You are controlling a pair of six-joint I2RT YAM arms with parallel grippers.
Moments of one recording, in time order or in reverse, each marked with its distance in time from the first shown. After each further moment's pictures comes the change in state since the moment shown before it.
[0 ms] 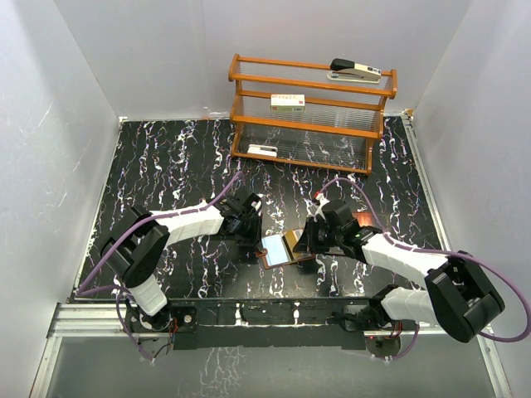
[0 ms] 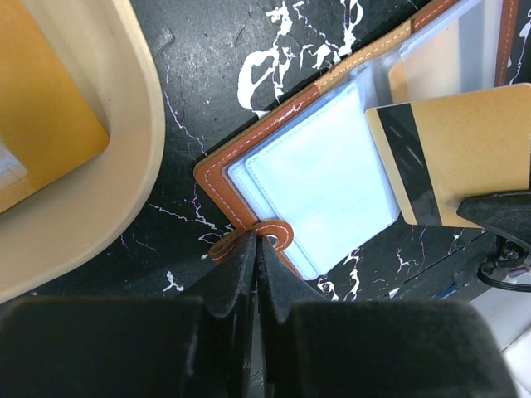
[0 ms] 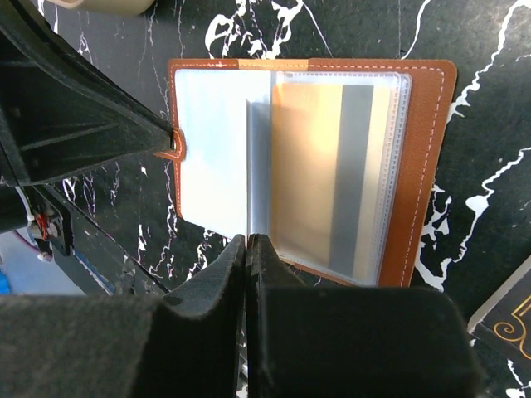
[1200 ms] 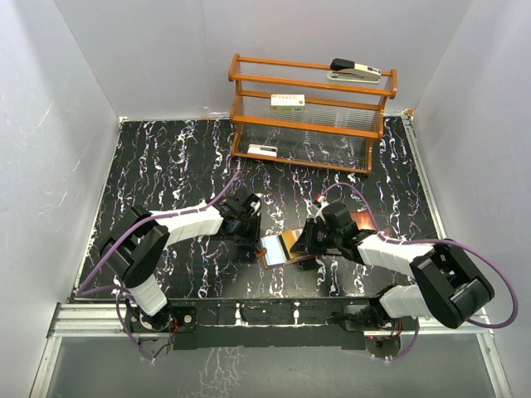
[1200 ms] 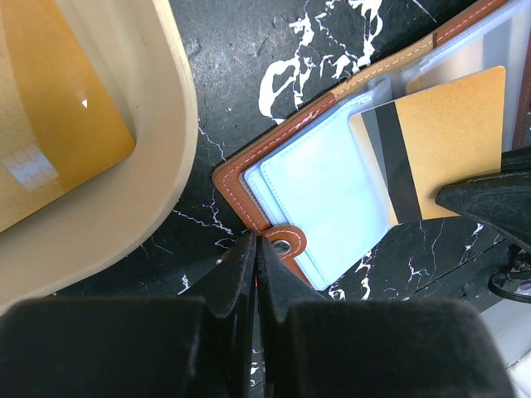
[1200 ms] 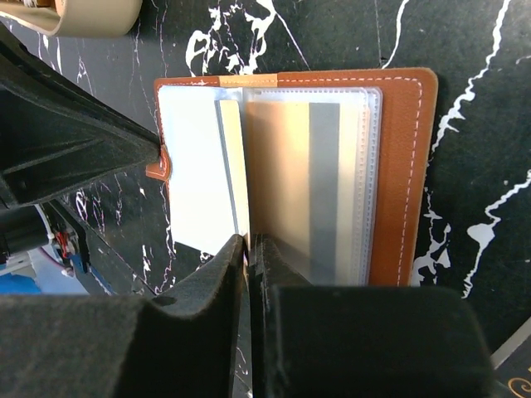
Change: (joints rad) left arm -0.001 -0.001 -0.010 0.010 -0.035 0.003; right arm -0.020 0.103 -0.064 0.185 -0.039 0.073
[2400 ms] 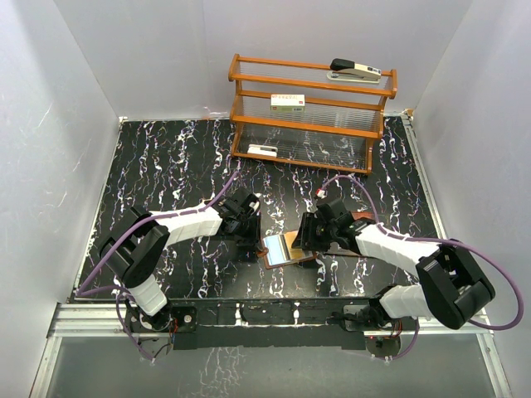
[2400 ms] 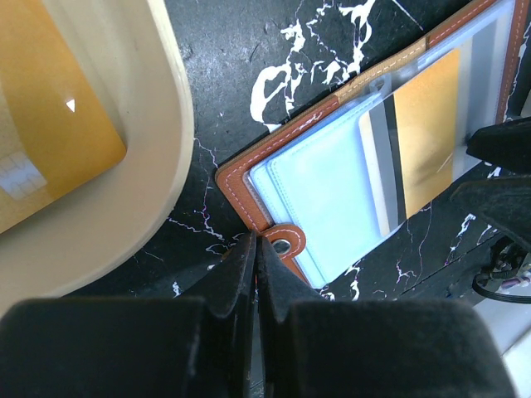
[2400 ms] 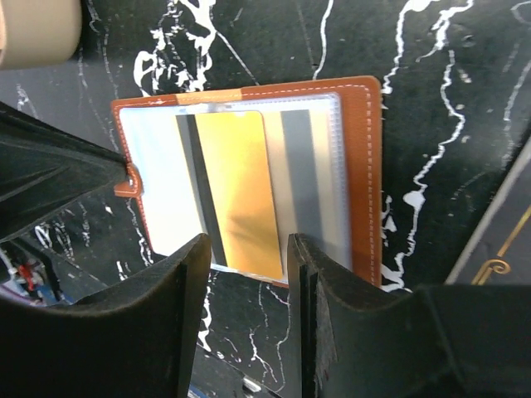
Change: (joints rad) left arm 0.006 -0.003 -0.022 0.047 0.028 -0.029; right arm 0.020 -0.008 0.135 -0.267 0.135 0.004
